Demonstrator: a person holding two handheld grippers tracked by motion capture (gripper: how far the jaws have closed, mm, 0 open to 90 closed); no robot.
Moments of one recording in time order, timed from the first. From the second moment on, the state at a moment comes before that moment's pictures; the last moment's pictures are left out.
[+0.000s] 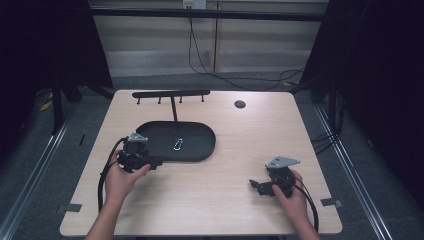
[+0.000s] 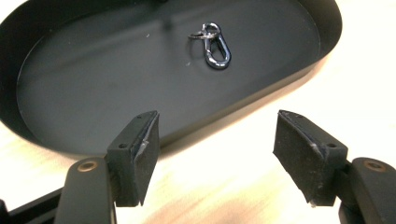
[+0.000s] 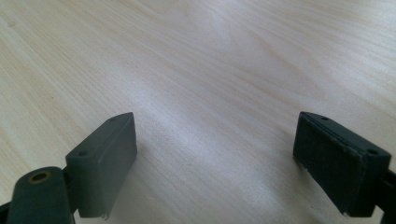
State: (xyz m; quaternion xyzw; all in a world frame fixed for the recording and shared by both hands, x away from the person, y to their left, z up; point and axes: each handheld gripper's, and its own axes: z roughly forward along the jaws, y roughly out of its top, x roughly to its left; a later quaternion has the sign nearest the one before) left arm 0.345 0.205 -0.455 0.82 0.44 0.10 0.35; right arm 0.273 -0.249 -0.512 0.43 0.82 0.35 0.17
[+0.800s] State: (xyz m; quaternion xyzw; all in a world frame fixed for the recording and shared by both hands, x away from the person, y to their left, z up) left arm 0.317 0.213 -0.486 0.84 0.42 0.10 0.32; right arm 0.273 -0.249 -0.512 0.43 0.82 0.35 0.17
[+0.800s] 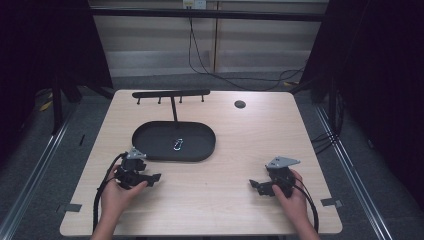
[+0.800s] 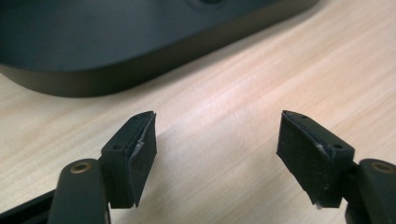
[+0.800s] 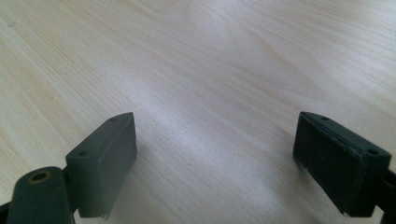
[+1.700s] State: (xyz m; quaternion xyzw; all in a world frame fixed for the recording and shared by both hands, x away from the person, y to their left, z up) left arm 0.299 0.216 -0.508 0.84 0.37 0.15 0.36; right arm 0.273 -0.249 -0.512 0.43 0.82 0.35 0.17
